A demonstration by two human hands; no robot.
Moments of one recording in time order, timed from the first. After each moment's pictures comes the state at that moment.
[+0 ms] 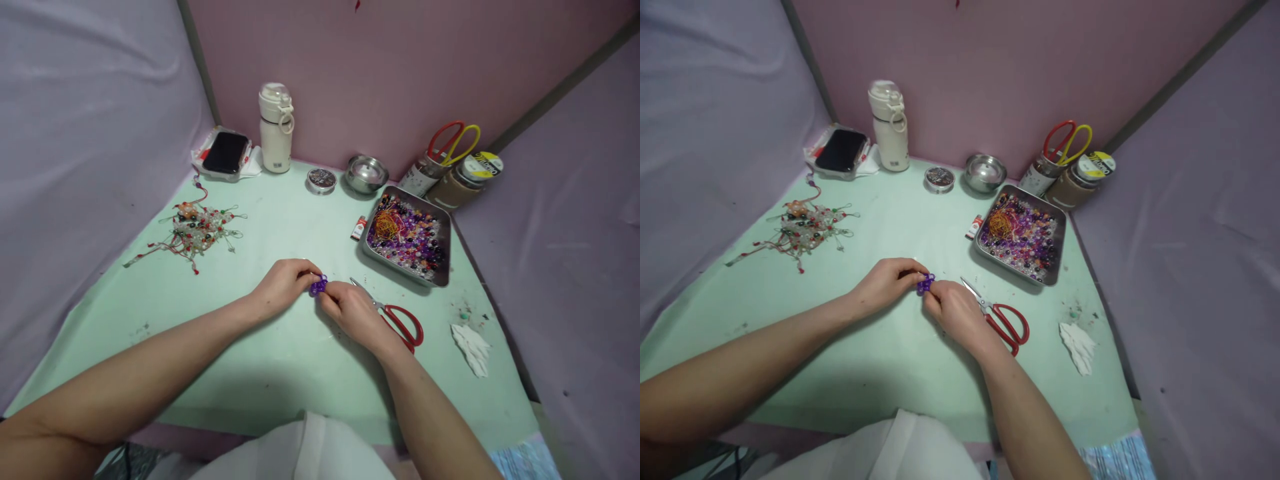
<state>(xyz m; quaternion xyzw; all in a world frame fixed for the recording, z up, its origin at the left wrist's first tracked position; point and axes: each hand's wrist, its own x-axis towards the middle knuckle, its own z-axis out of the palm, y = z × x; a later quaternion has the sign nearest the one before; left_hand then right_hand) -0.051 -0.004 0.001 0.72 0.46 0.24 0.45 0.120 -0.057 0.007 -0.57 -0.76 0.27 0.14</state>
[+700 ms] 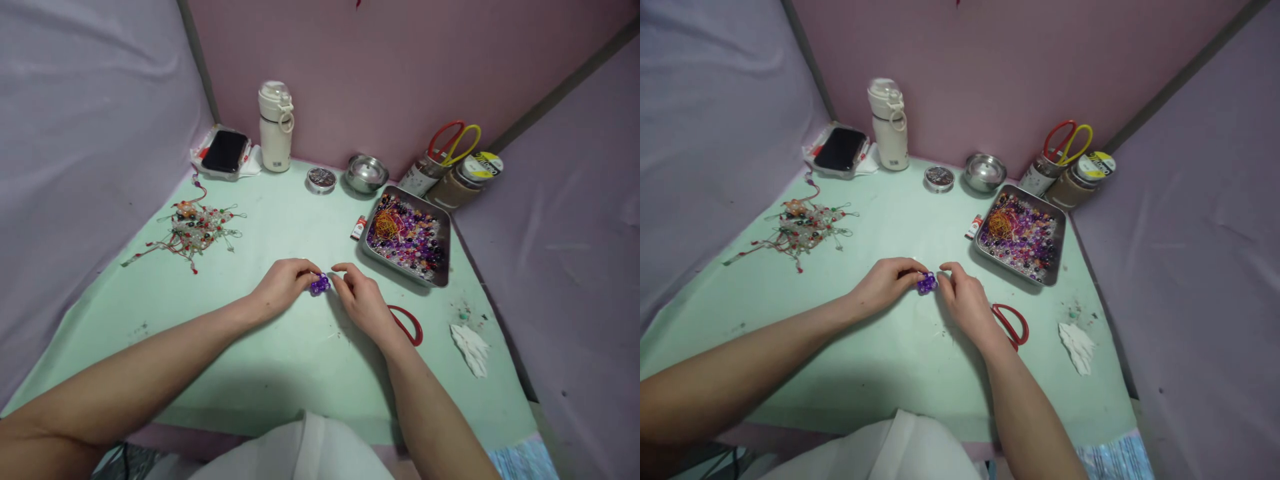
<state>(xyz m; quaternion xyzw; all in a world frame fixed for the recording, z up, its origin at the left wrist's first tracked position) -0.051 -0.005 0.006 0.73 0.47 0.23 0.44 0.133 -0.050 0.003 -0.64 -0.67 0.29 0.25</state>
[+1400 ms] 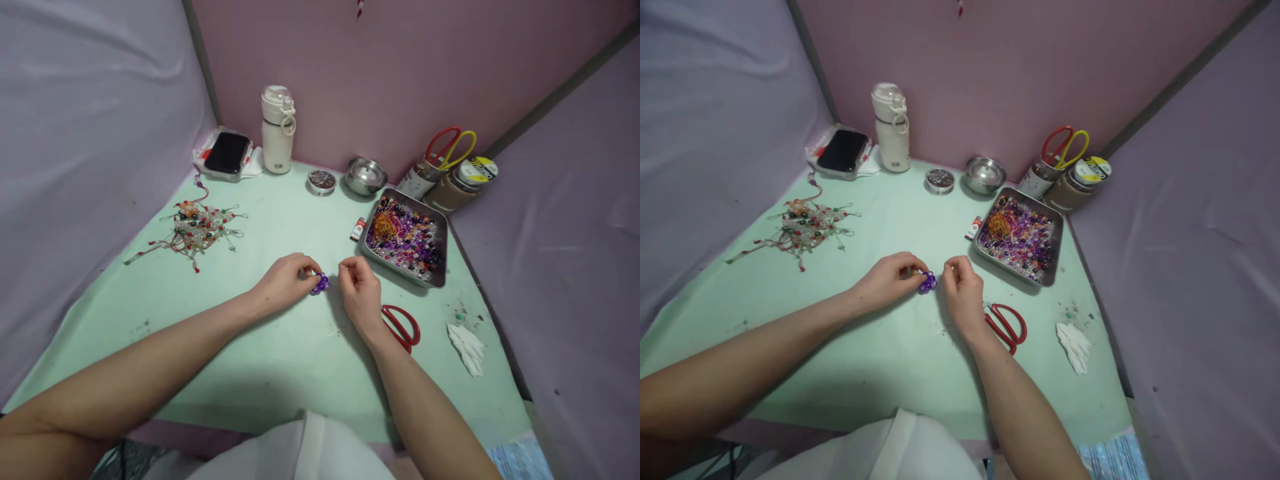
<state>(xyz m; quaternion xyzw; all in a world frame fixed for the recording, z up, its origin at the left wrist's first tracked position) -0.050 -0.004 0.006 0.76 0.47 0.23 0.38 0.118 -0.044 -0.009 -0.63 -0.58 0.25 0.46</state>
